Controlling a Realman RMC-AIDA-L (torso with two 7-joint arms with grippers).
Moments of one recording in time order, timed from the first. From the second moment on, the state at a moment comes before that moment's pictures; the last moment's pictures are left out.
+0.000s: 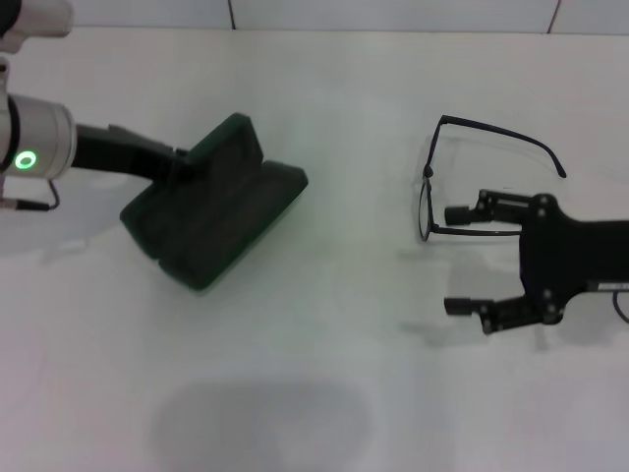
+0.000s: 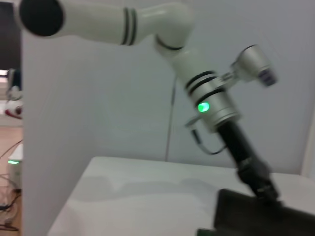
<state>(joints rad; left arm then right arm) -0.53 -2.08 1.00 1.10 2.34 1.29 -2.17 0.54 1.91 -1.35 -0.50 -1.39 -1.58 0.85</state>
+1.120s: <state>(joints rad) -0.88 -2.08 1.22 0.86 2.37 1.21 -1.59 0.46 1.93 -1.34 -0.49 -1.42 -1.57 0.82</state>
